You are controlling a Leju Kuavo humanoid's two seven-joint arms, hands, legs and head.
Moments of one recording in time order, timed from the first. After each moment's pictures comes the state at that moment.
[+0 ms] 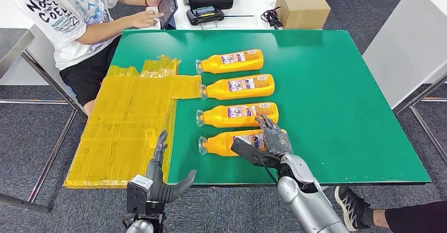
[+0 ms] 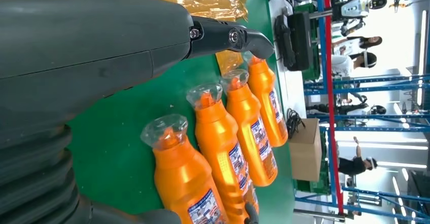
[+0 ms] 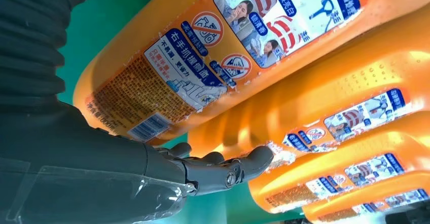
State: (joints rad) left arm 0.06 -0.30 -0.21 -1.26 -0.21 0.29 -0.55; right arm -0.27 -0.05 0.46 -1.18 0.82 -0.04 0.05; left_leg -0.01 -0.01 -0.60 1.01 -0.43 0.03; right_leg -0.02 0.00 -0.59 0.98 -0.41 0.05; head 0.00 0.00
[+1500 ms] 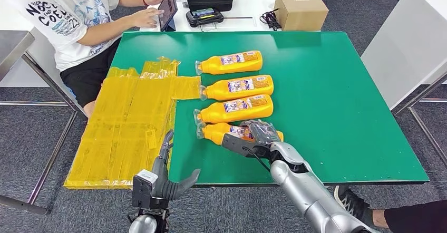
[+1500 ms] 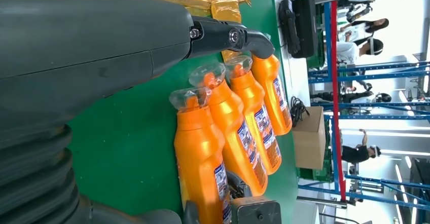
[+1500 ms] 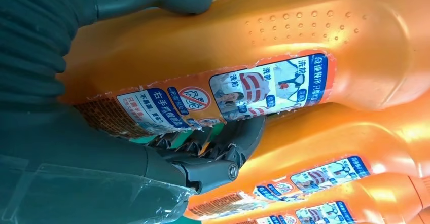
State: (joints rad) left arm 0.01 -0.30 -0.22 -1.17 -0.19 0.25 -0.56; right arm -0.46 -0.05 0.62 -0.91 0.69 0.07 0.01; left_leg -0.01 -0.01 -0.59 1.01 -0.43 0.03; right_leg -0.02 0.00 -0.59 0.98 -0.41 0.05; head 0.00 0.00
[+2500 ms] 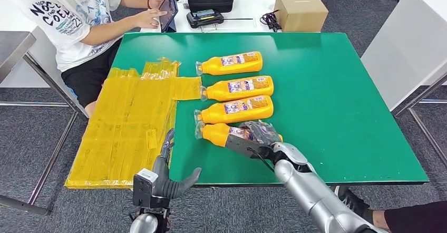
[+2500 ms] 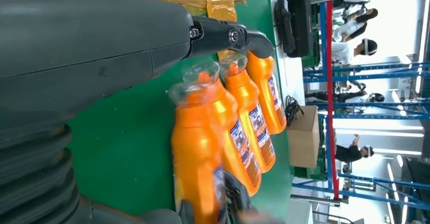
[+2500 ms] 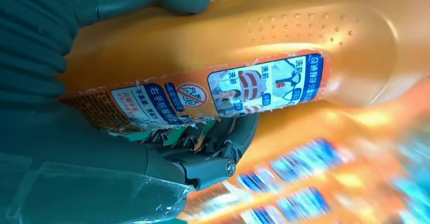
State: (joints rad) left arm 0.00 -0.30 -0.23 -1.16 -0.16 0.26 -0.57; right arm -0.43 -0.08 0.64 -0.95 0.52 0.00 -0.16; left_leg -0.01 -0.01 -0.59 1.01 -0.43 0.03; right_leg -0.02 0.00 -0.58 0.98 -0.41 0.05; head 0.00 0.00
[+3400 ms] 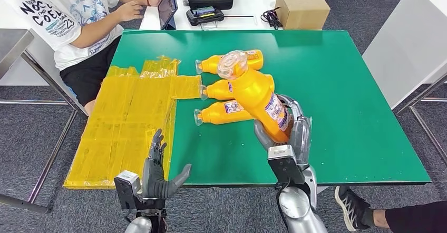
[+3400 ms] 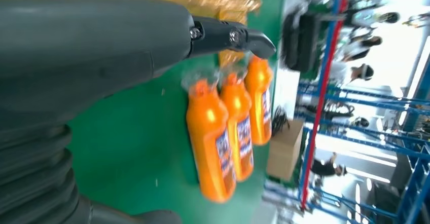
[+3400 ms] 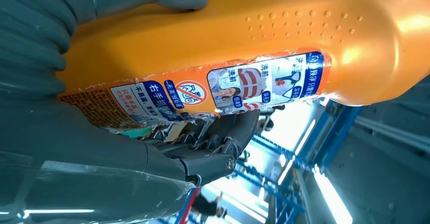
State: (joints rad) left arm 0.04 -0.30 -0.23 -1.23 0.03 0.22 -0.57; right arm -0.05 0.11 0.31 -1.61 0.44 -0.46 -0.51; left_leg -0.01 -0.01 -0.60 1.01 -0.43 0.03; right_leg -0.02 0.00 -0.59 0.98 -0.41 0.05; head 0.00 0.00
